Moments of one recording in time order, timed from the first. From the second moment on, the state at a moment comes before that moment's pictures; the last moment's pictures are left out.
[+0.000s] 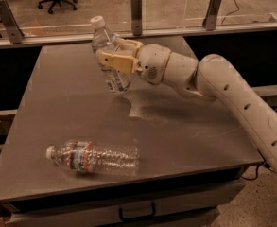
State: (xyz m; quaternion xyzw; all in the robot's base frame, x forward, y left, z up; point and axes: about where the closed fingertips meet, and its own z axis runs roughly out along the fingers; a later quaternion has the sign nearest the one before) arm 0.612 0.053 0.973 -0.36 0.53 0.44 0.63
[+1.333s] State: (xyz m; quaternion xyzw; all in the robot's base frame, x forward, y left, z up) arm 0.591 0.017 0.932 -0.36 0.54 0.45 0.62
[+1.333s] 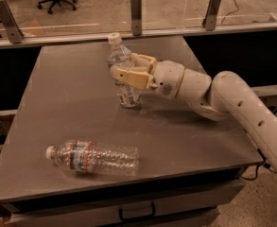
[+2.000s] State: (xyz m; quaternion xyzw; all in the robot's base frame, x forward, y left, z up) arm 0.589 0.013 0.934 -0.36 0.54 0.44 0.62
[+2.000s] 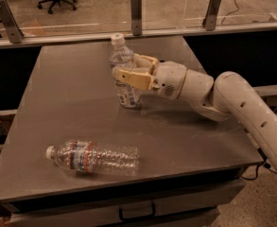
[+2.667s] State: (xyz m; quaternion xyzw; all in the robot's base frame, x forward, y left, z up) arm 0.587 -0.010 0.930 -0.37 0.55 0.43 0.62
